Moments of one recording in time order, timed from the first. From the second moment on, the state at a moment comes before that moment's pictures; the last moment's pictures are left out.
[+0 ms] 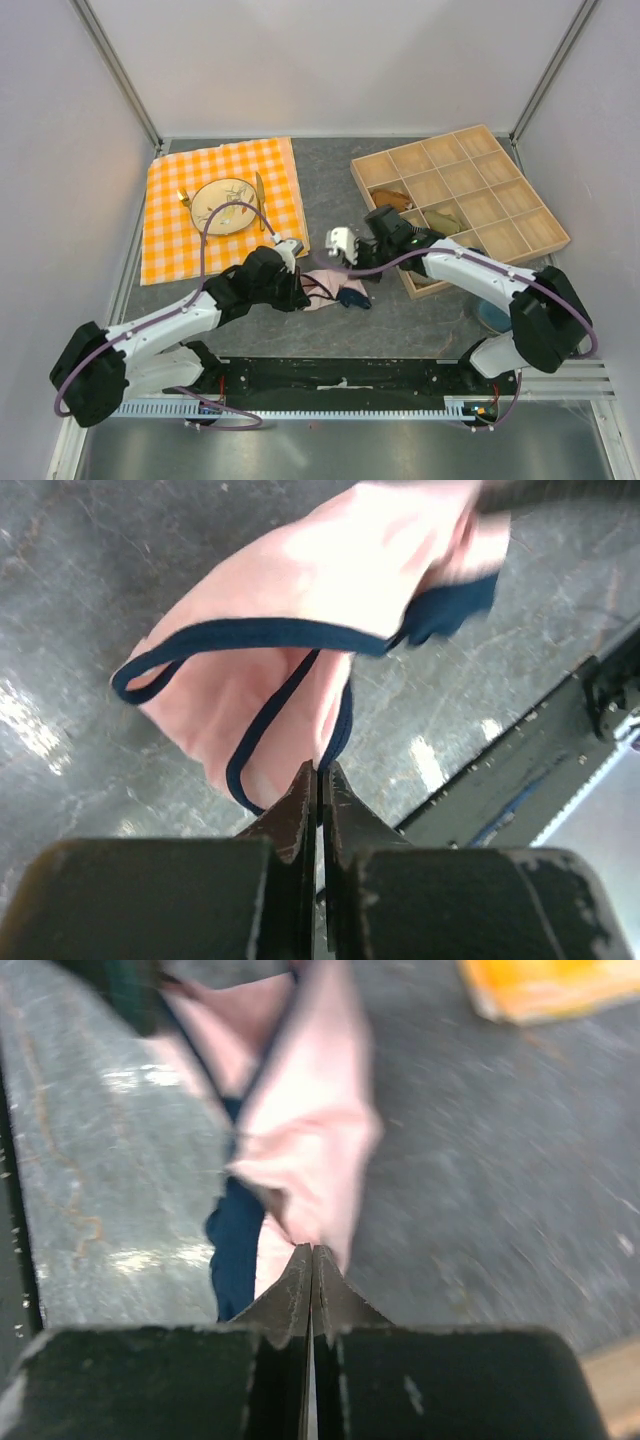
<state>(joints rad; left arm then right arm) -0.77 1.11 0.54 -0.19 0.18 -0.53 0.75 1.48 0.94 -0.40 -0.48 -0.62</state>
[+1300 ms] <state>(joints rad) -0.91 0.85 0.41 -0.27 0.34 -0.64 0.61 1.53 0.96 -0.53 -0.68 -0.61</state>
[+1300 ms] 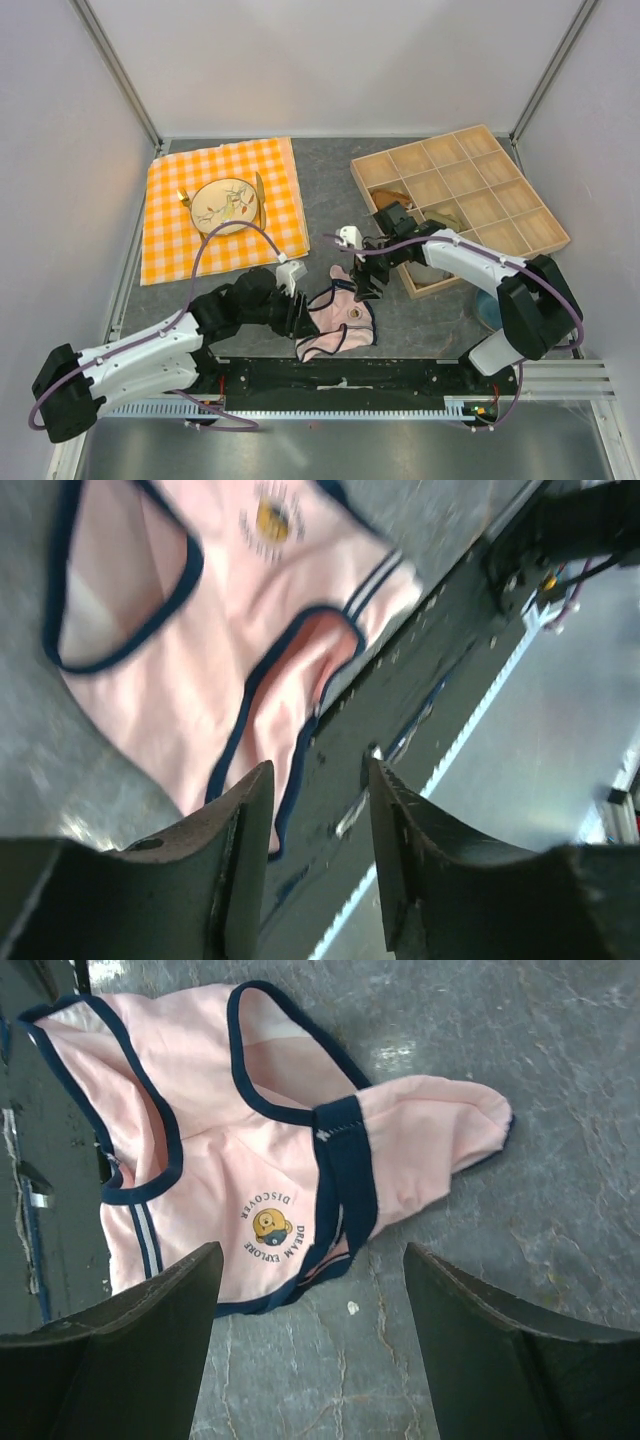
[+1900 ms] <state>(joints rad) -0.91 1.28 0.71 -0.19 0.07 0.09 0.46 1.53 1.00 -0.62 -0.86 -0.64</state>
